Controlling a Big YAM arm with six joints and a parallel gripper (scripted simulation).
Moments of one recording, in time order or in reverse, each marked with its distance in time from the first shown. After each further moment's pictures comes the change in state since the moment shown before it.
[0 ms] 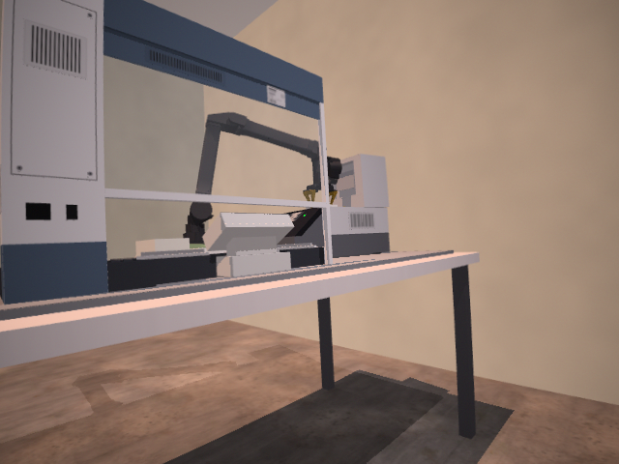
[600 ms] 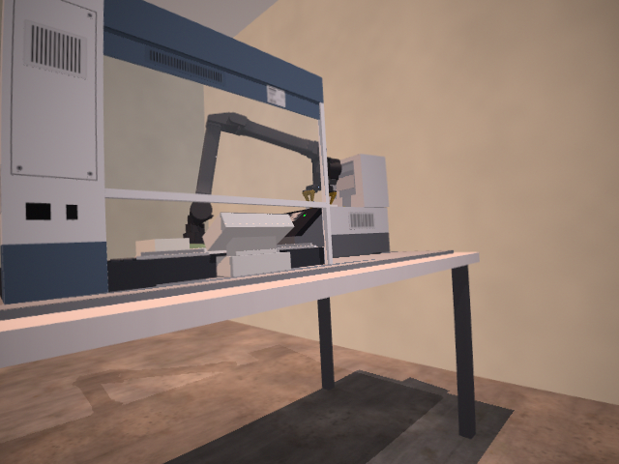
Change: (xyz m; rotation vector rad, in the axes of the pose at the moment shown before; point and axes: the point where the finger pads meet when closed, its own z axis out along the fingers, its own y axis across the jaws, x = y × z) arm 0.001 -0.005 0.003 0.021 0.005 0.002
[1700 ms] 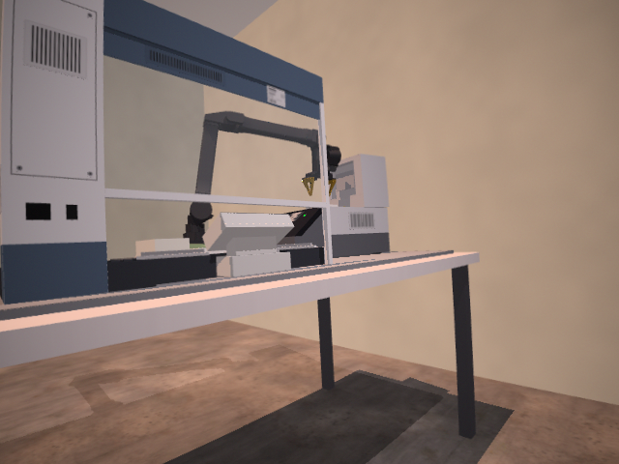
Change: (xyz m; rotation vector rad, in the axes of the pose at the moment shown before) arm 0.000 0.000 -0.055 -0.007 -0.002 0.001
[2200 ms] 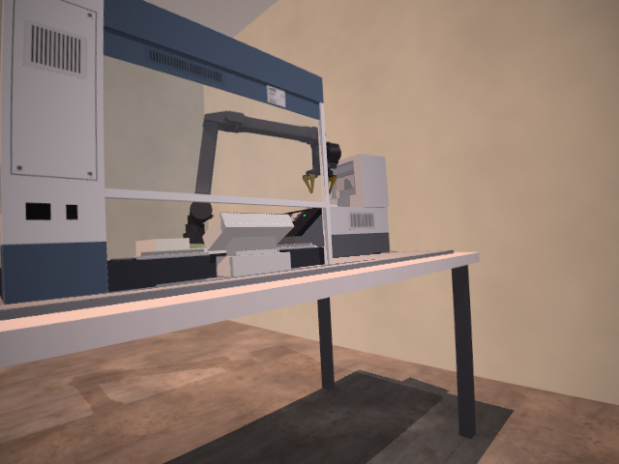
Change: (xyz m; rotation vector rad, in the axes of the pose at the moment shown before) arm 0.000 0.005 -0.013 -0.017 -0.004 -0.003
